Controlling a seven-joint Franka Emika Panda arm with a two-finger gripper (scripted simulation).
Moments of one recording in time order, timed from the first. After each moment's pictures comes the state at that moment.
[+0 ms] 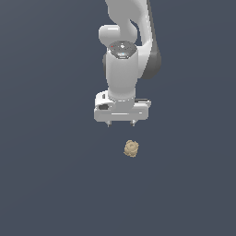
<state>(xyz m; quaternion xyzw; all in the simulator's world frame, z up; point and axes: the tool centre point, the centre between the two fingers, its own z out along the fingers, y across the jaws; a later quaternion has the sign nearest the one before) 0.012 0.013 0.202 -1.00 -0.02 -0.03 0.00</state>
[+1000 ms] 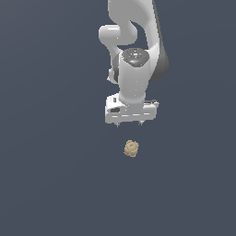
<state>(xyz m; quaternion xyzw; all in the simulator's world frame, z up) 0.000 0.049 0.184 -1.00 -0.05 -0.01 0.01</state>
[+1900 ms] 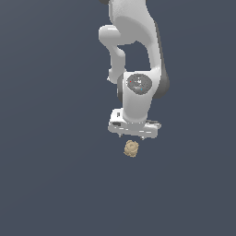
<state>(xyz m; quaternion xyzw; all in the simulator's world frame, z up) 0.030 0.061 0.129 -1.00 0.08 0.00 0.01</state>
